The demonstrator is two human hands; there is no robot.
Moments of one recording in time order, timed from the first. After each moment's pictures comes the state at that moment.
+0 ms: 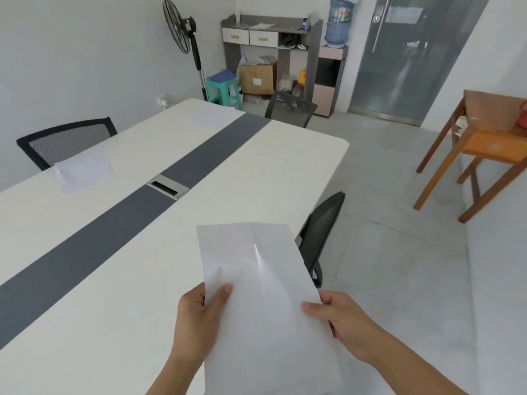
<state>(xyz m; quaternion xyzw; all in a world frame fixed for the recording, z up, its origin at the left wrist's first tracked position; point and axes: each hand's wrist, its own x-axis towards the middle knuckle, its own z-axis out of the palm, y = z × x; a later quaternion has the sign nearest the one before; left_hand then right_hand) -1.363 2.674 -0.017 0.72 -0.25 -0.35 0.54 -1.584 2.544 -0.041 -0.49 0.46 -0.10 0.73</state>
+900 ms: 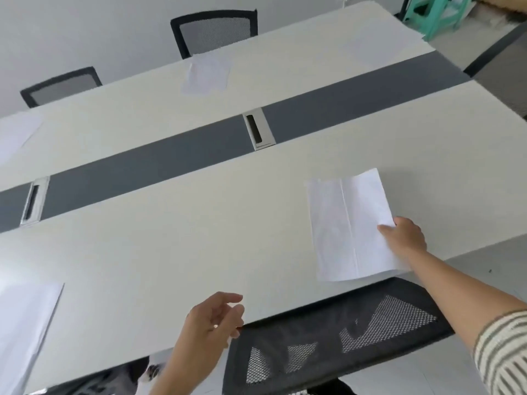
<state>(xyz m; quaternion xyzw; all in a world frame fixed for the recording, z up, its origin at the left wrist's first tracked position) -1.389 2.498 -0.037 0.84 0.02 -0.28 0.46 -1.368 2.084 -0.204 -0.83 0.45 0.08 0.31</state>
